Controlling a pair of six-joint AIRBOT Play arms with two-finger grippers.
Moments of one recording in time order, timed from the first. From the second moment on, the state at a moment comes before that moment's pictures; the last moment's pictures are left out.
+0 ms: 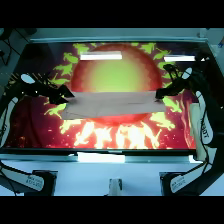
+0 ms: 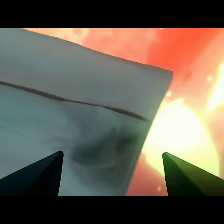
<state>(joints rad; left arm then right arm) 0.11 -1.70 1.42 0.89 -1.17 -1.50 -0.14 -1.81 1.60 -1.31 1.14 1.00</state>
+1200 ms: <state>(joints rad) -0.34 -1.58 1.40 0.75 -0.90 -1.45 -0.19 -1.72 1.61 -0.93 1.35 0.99</state>
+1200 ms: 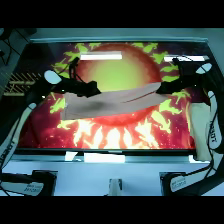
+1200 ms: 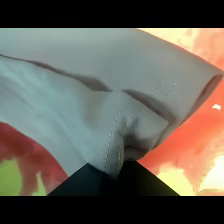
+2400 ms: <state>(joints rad) -0.17 -1.33 1.41 0.51 -0.82 -1.27 0.31 -1.53 1.61 -0.95 1.23 1.11</state>
